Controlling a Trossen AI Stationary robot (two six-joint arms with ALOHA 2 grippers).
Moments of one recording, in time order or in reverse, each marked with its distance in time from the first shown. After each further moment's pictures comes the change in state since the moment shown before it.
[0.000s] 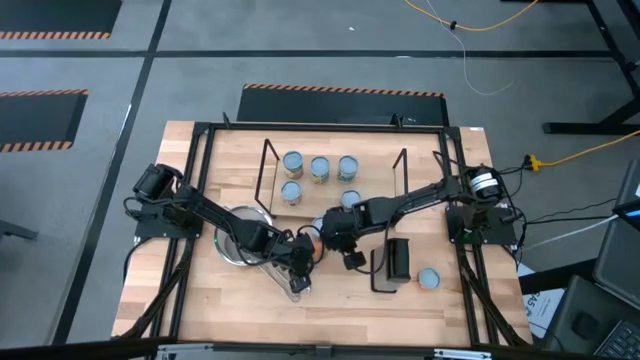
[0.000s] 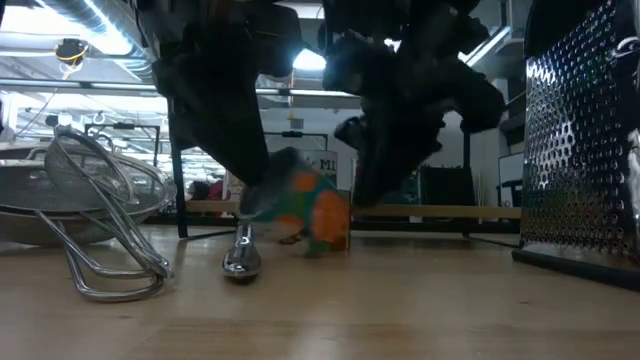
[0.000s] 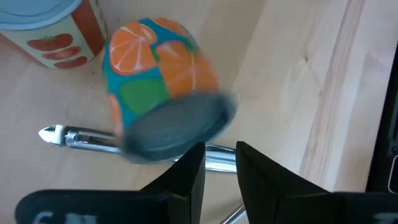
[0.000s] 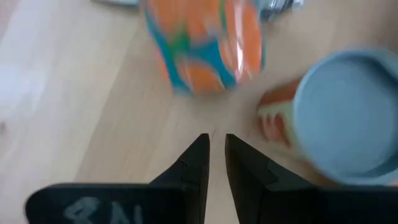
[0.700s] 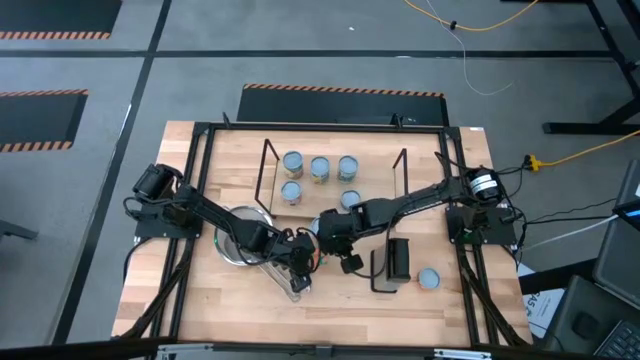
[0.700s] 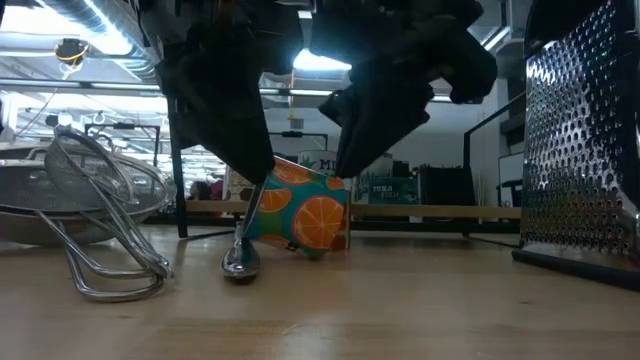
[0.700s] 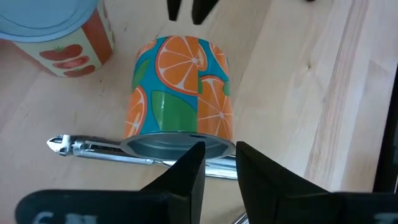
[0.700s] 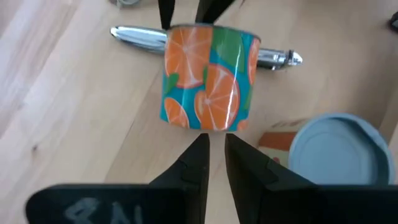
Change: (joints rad) left arm 0.002 0.000 0.000 0.004 -0.030 0.004; right arm 0.023 0.002 0.092 -0.031 -0.008 -0.037
